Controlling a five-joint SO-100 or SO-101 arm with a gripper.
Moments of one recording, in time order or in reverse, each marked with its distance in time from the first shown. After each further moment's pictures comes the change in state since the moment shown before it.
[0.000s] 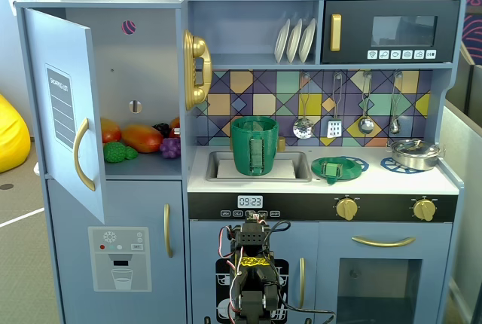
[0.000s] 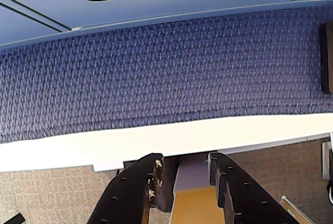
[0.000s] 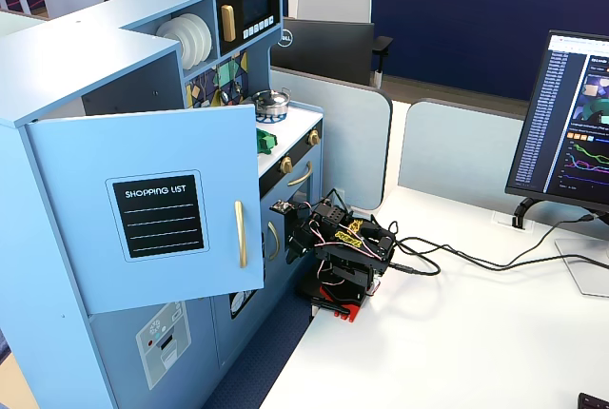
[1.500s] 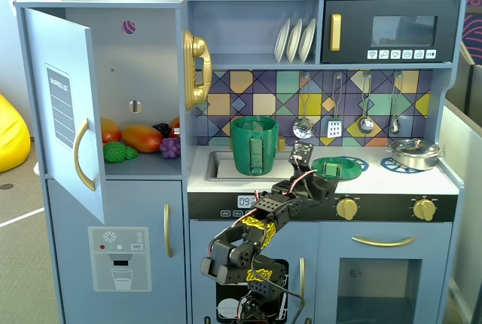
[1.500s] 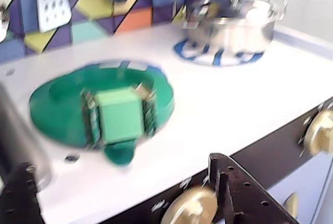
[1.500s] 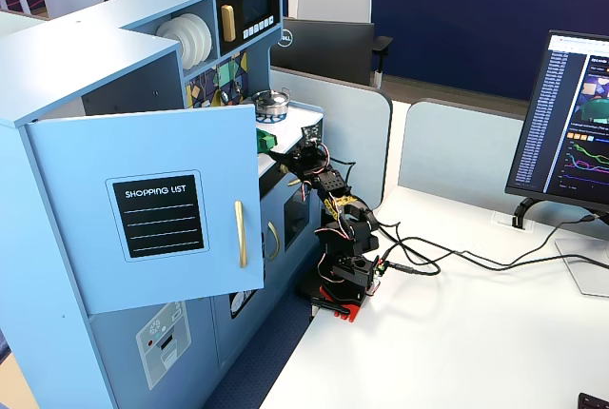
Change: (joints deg) arm 39.0 -29.9 -25.6 -75.0 -6.5
